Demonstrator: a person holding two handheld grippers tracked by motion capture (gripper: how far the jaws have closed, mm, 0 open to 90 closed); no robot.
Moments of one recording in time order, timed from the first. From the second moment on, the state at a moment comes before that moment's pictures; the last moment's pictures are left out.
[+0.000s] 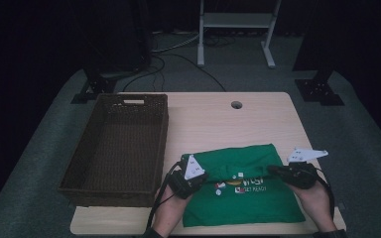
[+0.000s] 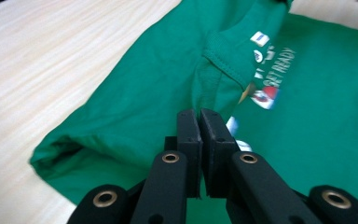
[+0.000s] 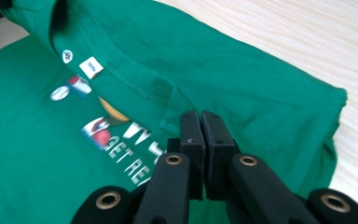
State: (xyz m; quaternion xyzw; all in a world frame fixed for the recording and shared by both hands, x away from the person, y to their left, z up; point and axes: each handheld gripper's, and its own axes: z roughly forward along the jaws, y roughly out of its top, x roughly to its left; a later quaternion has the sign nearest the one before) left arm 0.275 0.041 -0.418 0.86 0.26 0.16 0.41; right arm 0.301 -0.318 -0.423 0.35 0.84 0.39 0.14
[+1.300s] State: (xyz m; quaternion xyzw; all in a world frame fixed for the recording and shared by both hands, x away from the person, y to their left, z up) left arm 0.247 0.047 -0.467 0.90 0.24 0.10 0.35; right arm 0.250 -0.313 -0.467 0.34 0.88 0.34 0.06
